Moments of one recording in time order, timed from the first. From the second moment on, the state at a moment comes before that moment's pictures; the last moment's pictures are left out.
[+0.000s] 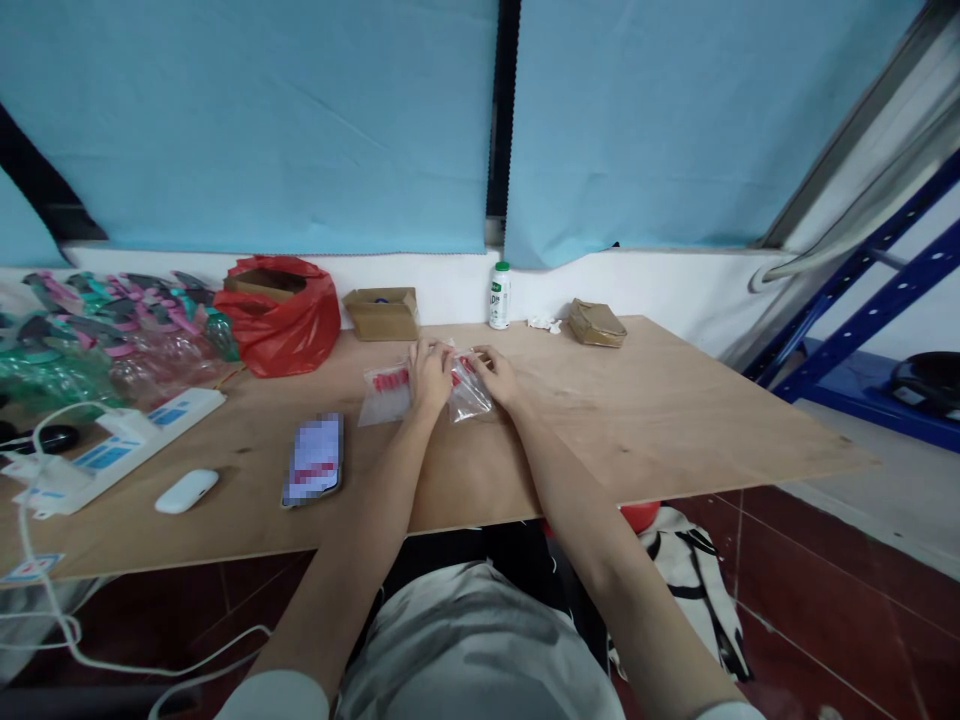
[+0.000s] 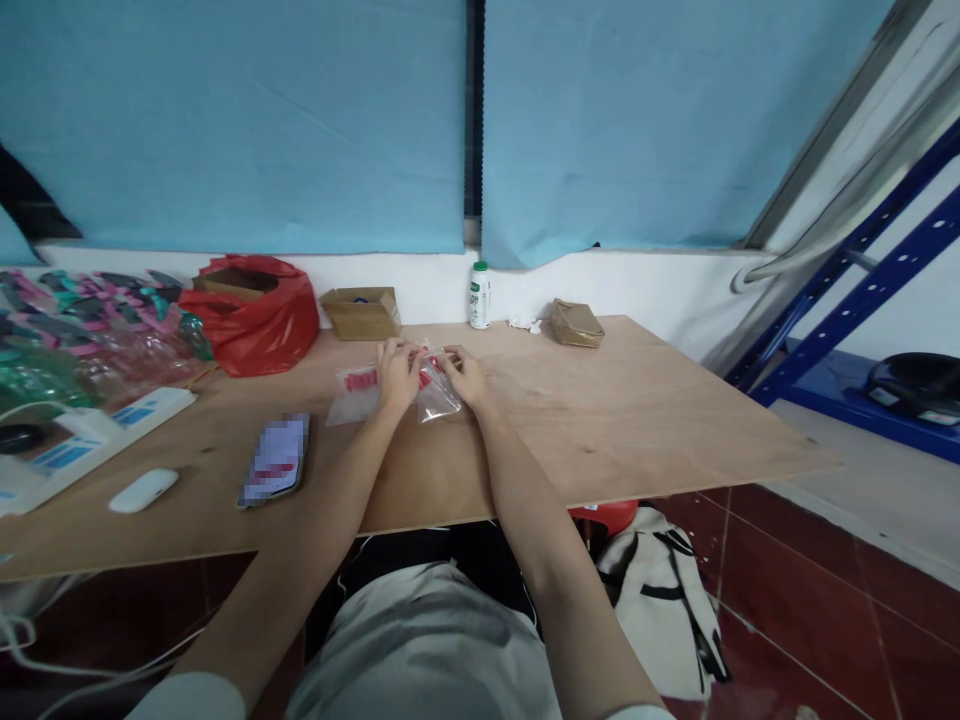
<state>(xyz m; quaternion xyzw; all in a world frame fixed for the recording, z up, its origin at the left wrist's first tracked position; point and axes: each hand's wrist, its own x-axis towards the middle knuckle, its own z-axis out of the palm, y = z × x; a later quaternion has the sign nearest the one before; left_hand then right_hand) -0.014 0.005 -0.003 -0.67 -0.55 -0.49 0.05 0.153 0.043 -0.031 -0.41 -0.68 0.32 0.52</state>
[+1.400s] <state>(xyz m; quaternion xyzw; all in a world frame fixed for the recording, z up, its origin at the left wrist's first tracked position) -0.004 0.019 -0.003 -0.61 -0.43 -0.64 -0.18 0.127 0.012 0.001 -0.34 -0.67 0.29 0.59</state>
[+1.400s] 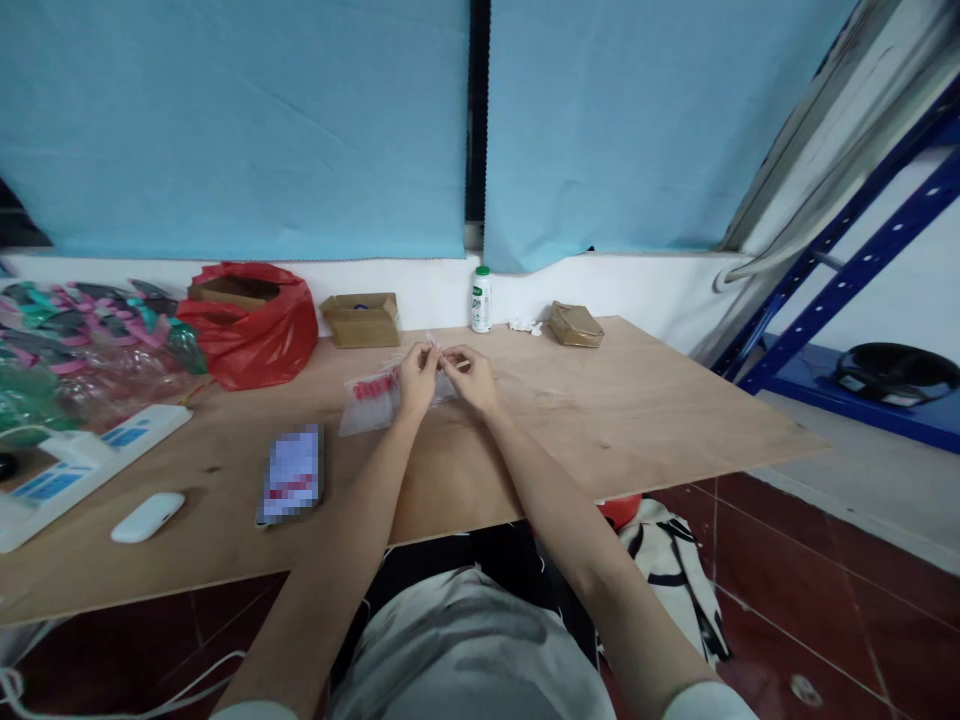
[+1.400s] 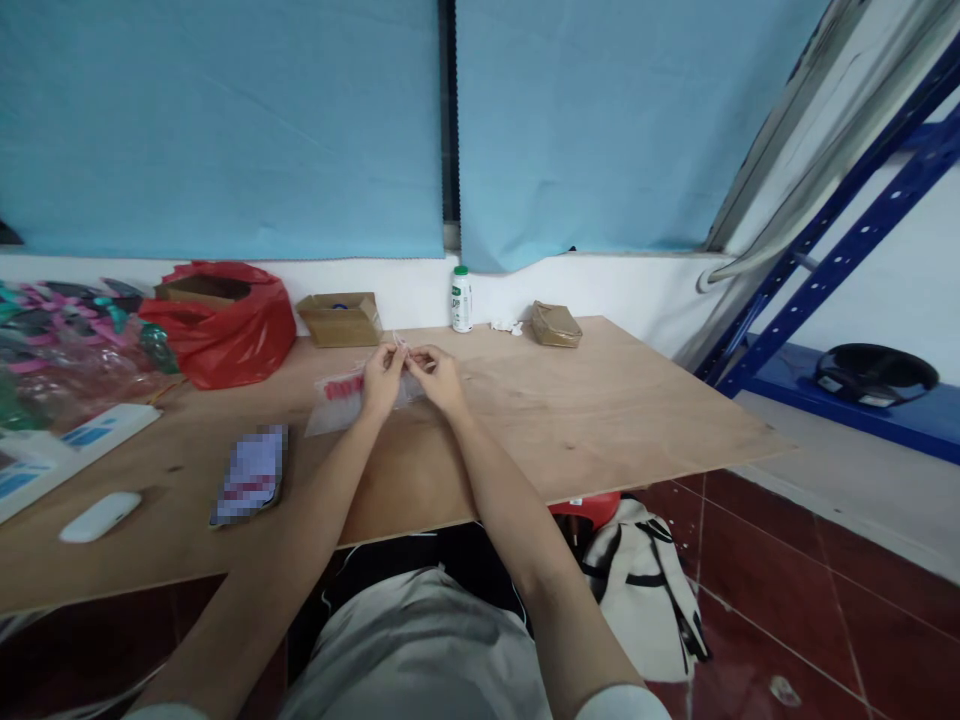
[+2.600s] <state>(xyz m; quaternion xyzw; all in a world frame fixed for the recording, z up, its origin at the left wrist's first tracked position) -0.007 0.015 -0.015 -0.72 -0.52 -0.46 -0.04 0.131 0.018 0.001 -0.44 -0.63 0.25 0.58</state>
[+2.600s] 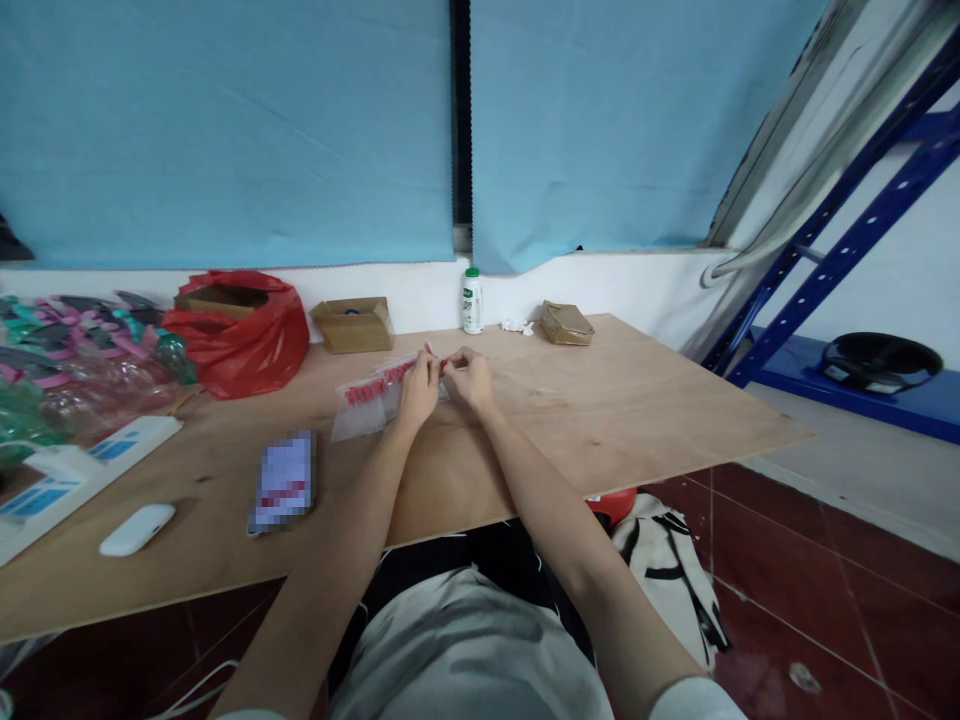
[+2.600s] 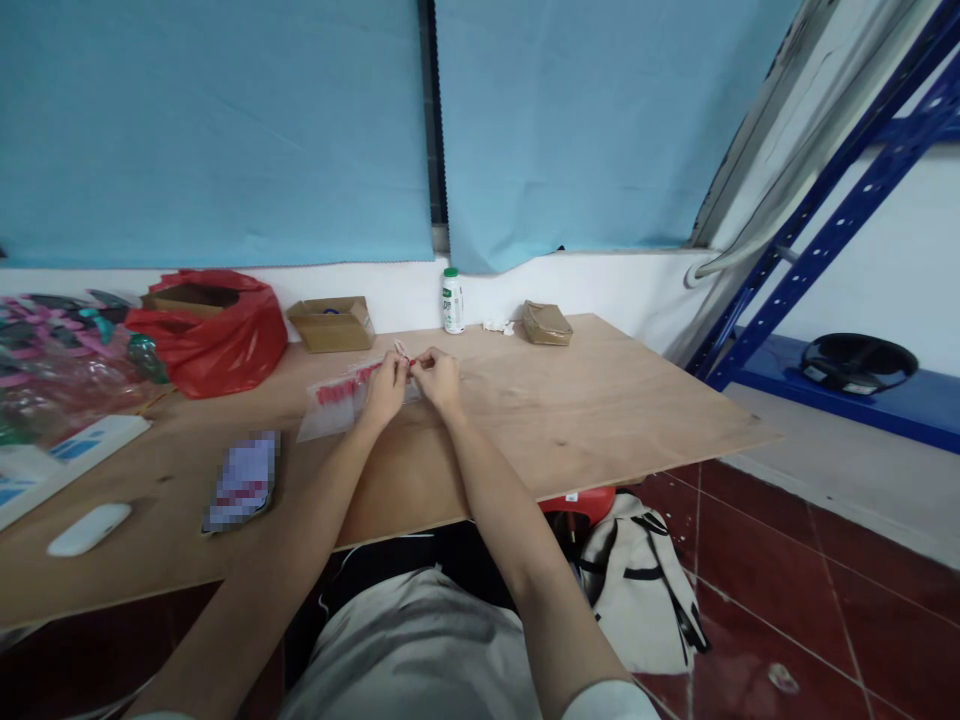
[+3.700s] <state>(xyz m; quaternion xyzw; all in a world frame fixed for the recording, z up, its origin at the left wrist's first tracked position) -0.007 0.006 -0.006 -0.67 -0.58 -0.47 -0.01 0.137 0.020 -0.001 -0.44 -0.65 0.18 0.60</state>
